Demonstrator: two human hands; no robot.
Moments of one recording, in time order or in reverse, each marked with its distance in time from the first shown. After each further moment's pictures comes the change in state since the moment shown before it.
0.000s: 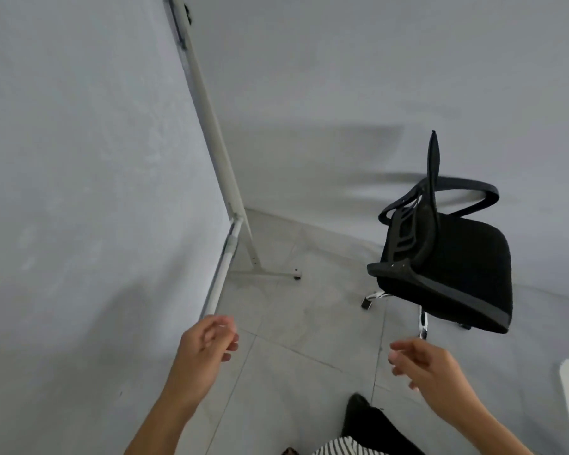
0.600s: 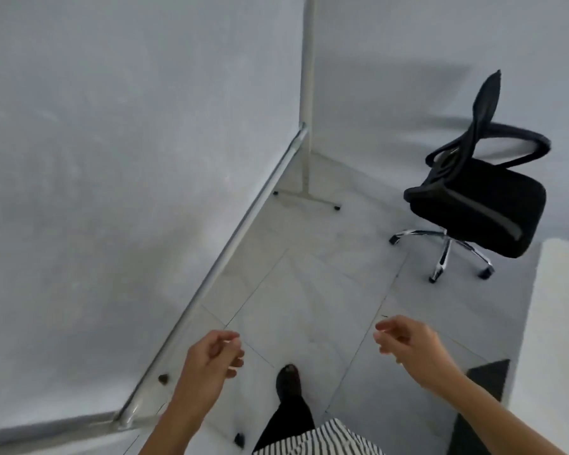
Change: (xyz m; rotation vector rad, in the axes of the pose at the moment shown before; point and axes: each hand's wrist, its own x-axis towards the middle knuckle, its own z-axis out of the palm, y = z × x) left_hand -0.425 -0.218 -0.057 -0.115 0.220 -0.239; right_hand -0.293 0.172 0.073 -0.271 -0.274 -0.225
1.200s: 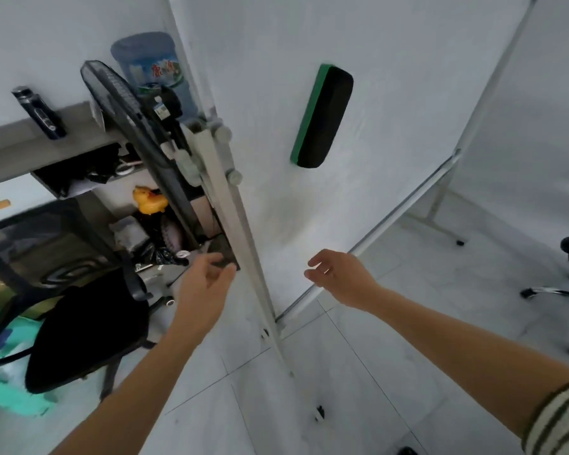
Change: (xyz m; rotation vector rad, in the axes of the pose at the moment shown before) left_hand -0.151 -0.074 -0.314 0.058 0.534 0.260; right_hand -0.131 -0.263 0.300 -0.240 -0.322 -0.643
